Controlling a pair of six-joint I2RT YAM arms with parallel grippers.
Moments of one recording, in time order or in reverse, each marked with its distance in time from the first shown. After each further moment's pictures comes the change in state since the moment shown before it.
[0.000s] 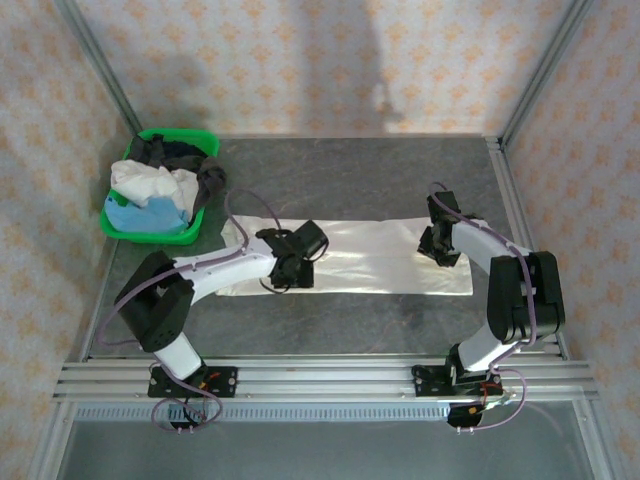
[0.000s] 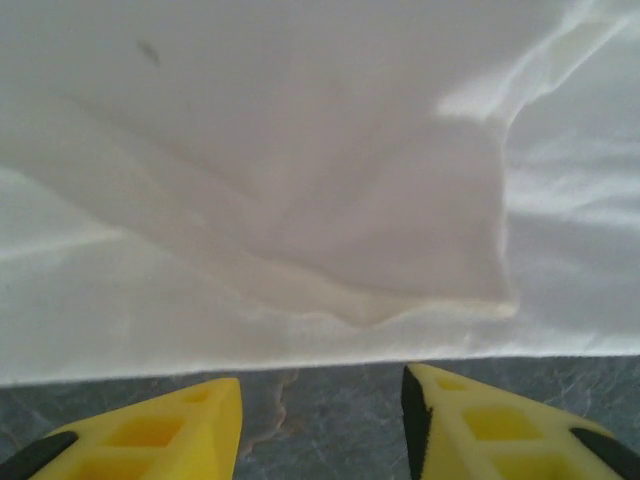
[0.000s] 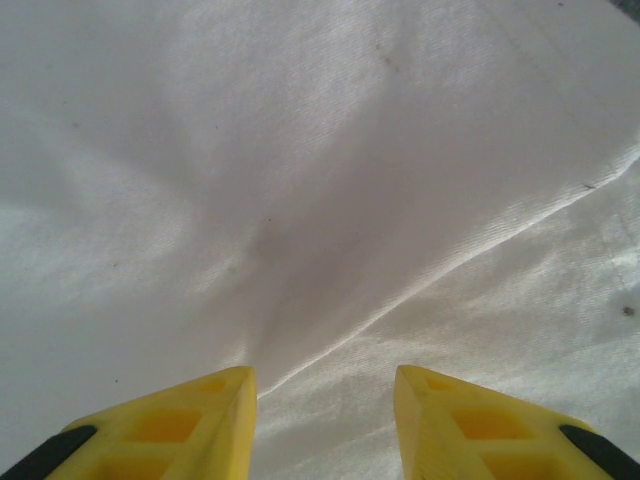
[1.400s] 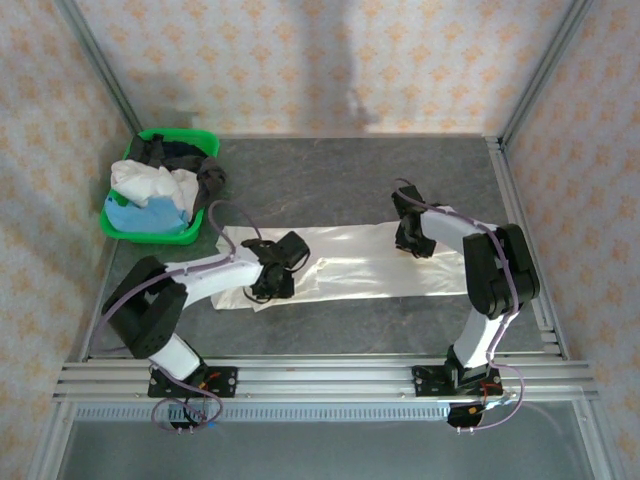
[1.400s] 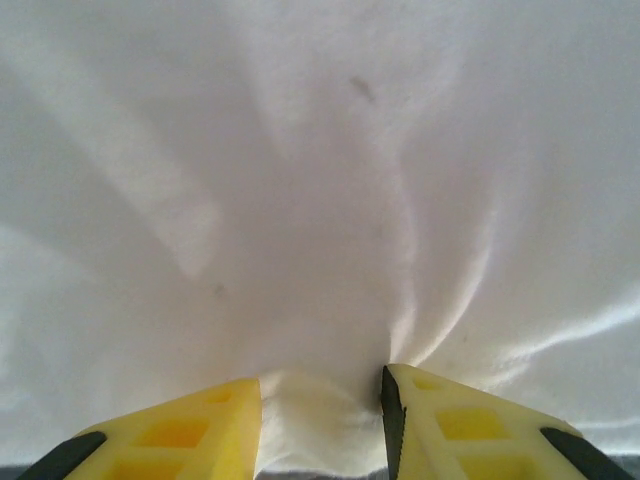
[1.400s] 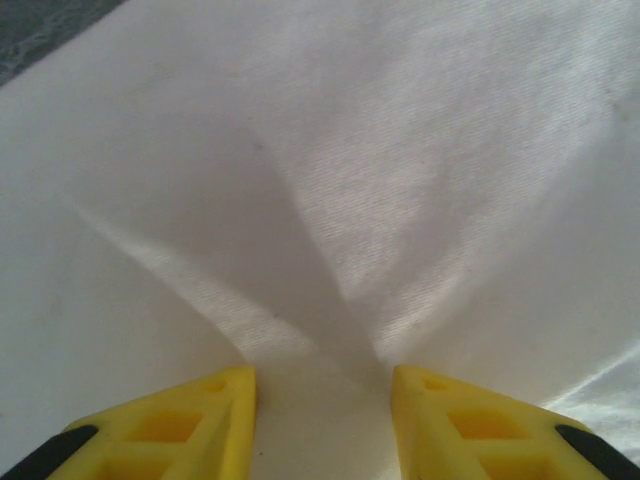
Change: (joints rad) left arm 0.061 -0.076 -0.179 0.024 -0.031 0.014; right arm 0.176 0.201 0.163 -0.034 0.126 0.019
